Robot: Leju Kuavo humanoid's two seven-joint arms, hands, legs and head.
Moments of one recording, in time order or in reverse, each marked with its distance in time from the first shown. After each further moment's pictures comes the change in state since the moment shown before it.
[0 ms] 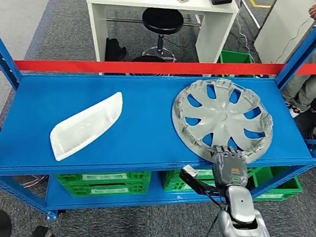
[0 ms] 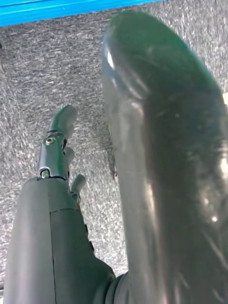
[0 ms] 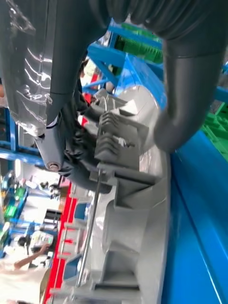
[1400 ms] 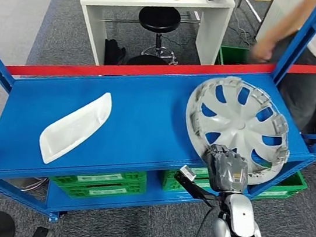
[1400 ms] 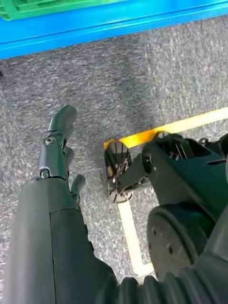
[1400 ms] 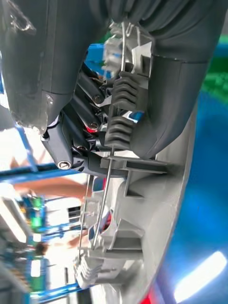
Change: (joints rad) left arm 0.006 -0.003 -0.008 0.000 -0.001 0.005 -0.102; right arm 0.144 0.074 -0.034 -0.263 -0.131 -0.167 -0.100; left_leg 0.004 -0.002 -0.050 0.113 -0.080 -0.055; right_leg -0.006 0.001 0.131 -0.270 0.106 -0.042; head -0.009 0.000
